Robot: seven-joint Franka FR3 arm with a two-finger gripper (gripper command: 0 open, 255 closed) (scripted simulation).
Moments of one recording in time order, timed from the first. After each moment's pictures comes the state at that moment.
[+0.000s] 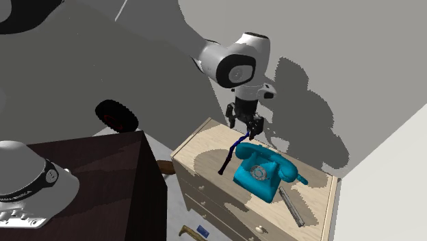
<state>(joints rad) 0.12 0.63 0.06 -1.68 -0.19 2.23 -0.29</state>
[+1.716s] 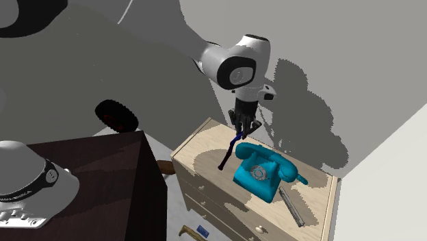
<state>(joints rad) 0.12 0.64 0.06 -1.67 -0.19 2.24 -0.29</state>
